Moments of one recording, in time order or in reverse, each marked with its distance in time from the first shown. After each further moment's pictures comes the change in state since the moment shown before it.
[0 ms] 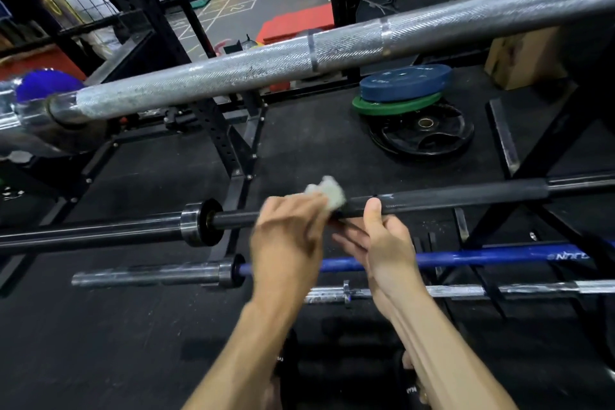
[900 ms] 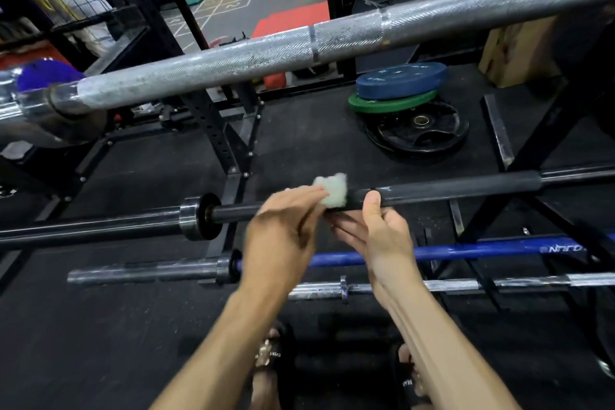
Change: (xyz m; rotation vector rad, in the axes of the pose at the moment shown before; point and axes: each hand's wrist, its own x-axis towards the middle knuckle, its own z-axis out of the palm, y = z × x) left_hand 0.002 -0.015 0.001 -0.134 -0.023 0.069; right_hand 0.001 -0.003 0.000 0.016 -0.031 -0.042
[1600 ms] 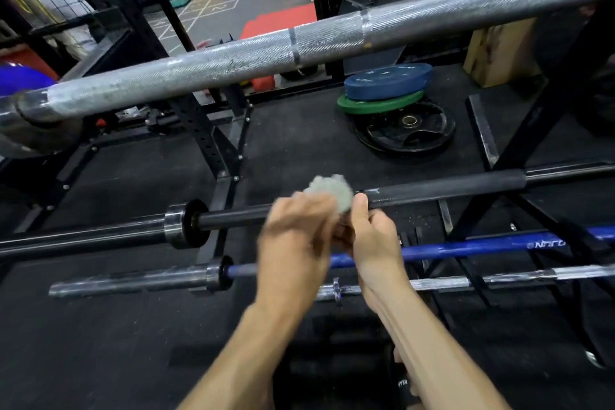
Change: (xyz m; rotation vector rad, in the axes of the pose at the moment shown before) left_hand -0.009 0.022 0.015 0.025 0.015 0.062; right_hand 0.003 0.007 0.000 -0.204 0.077 -0.047
